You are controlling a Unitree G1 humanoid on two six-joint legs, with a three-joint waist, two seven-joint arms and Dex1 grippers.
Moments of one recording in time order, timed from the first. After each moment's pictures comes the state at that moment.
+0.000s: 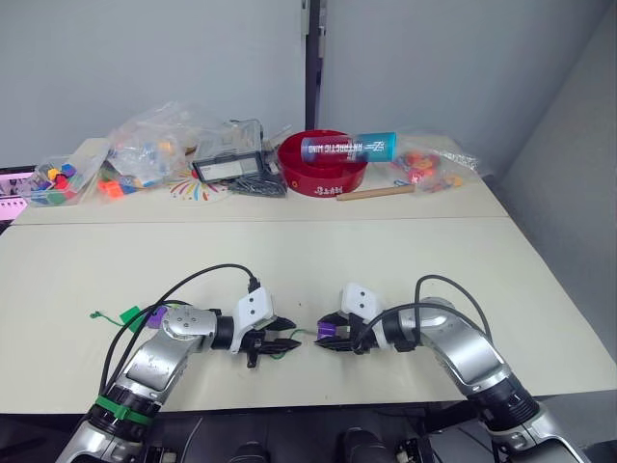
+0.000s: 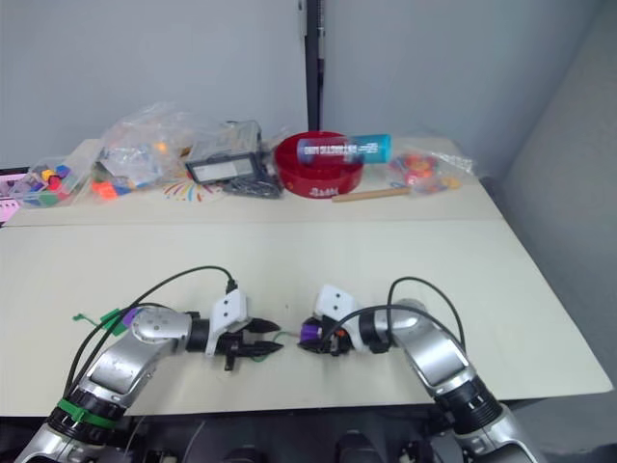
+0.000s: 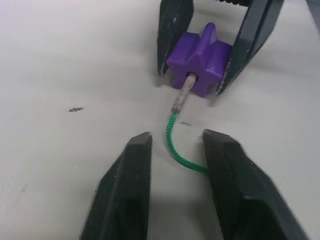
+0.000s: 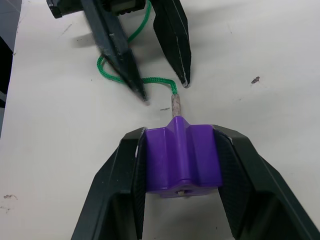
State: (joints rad) left arm -0.31 0.60 -0.24 -0.06 -0.20 0.32 -1.07; right arm -0.42 -0.50 0.36 -0.17 0.14 0.55 1.03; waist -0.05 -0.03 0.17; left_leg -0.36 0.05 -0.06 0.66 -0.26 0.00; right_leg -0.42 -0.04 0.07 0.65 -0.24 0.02
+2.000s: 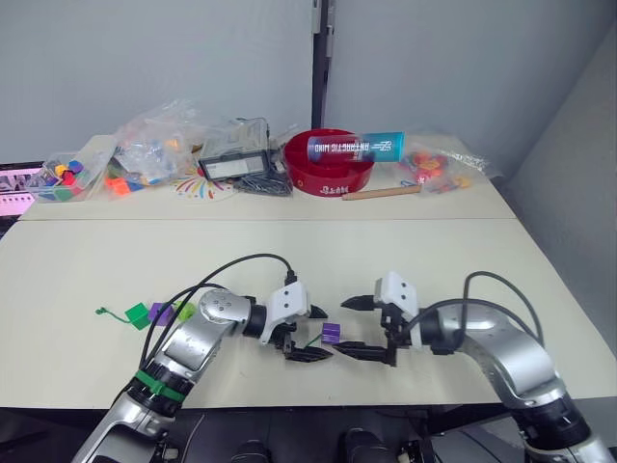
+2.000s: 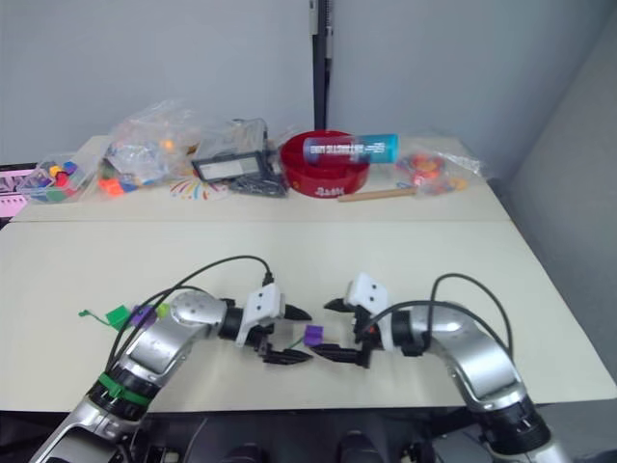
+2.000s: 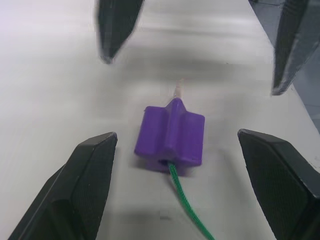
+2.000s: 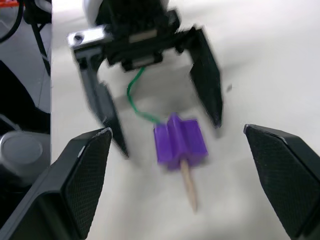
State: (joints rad) left arm -0.48 0.47 -0.38 0.03 -0.17 0.30 -1.16; right arm -0.26 -0.66 0.15 -0.38 0.35 0.64 1.04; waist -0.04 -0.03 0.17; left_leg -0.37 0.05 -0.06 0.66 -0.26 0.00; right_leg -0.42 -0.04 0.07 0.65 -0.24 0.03
